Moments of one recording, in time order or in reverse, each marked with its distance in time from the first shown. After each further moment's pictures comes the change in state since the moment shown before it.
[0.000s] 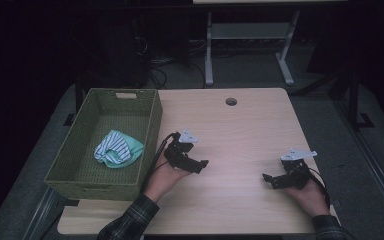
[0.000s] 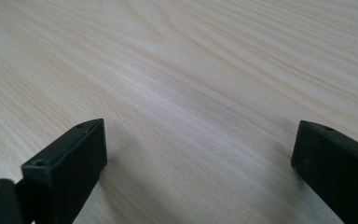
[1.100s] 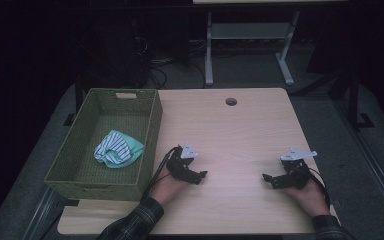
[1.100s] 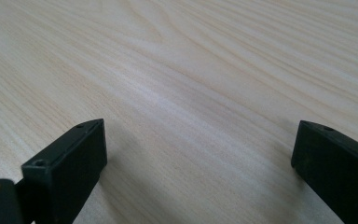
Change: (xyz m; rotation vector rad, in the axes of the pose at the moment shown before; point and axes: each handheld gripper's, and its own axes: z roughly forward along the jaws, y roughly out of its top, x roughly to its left) left arm 0.004 -0.044 0.040 -0.017 0.009 0.057; right arm 0.000 0.000 0.000 0.000 0.002 0.000
